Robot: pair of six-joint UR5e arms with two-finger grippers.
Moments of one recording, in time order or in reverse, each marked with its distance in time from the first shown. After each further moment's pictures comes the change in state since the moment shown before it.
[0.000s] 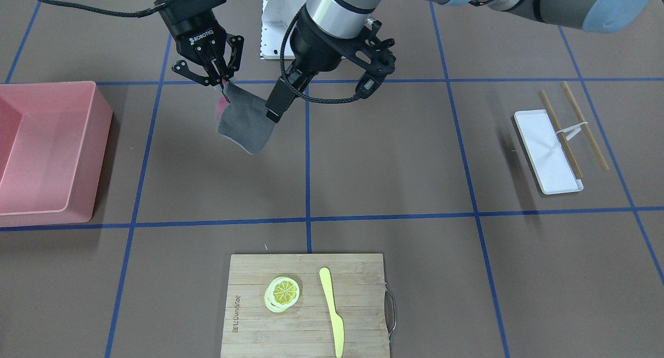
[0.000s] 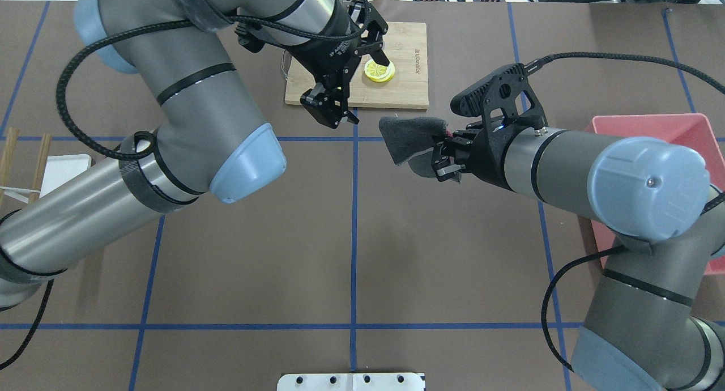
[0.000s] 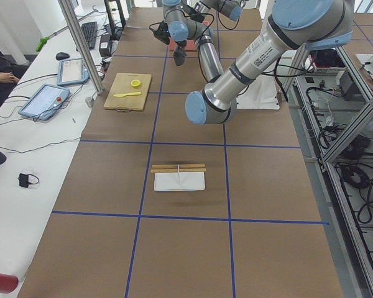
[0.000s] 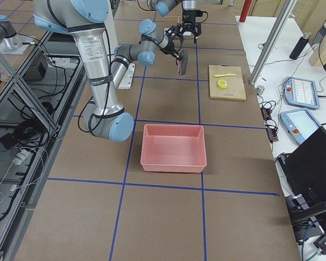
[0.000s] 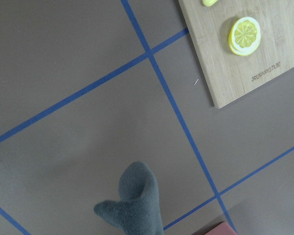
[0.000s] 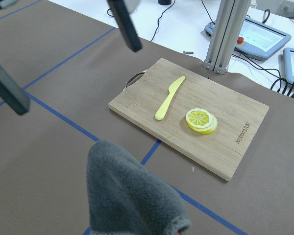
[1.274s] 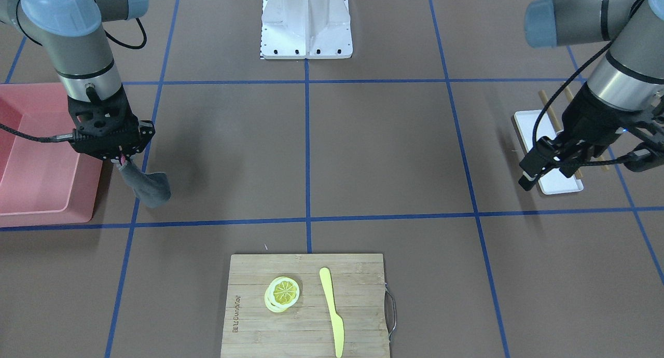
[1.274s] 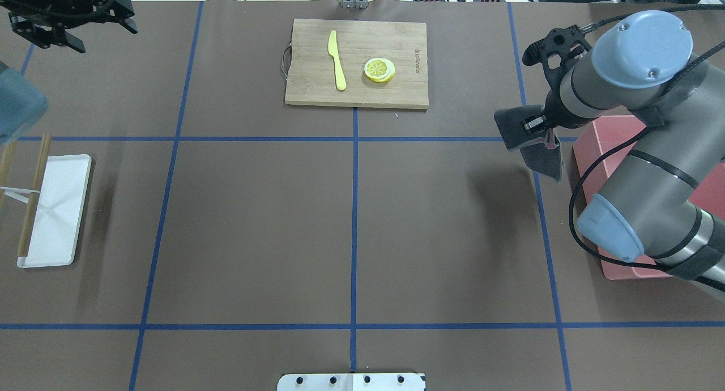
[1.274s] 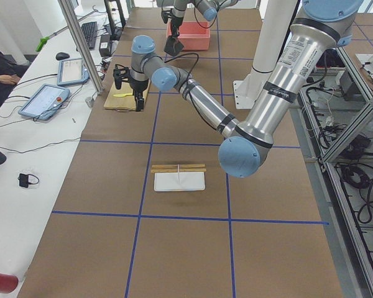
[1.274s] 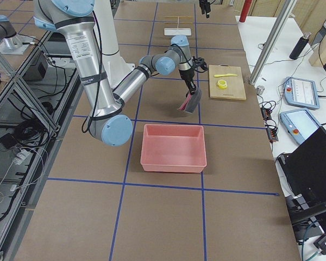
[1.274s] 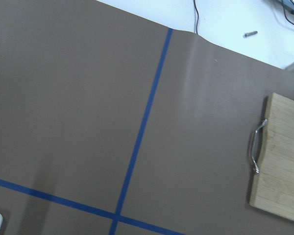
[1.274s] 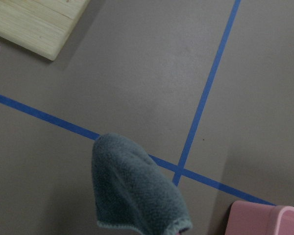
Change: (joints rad) left arm -0.374 0.482 -0.087 -0.016 0.069 1.141; right arm 0.295 0.019 -0.254 -0.395 0.329 -0.117
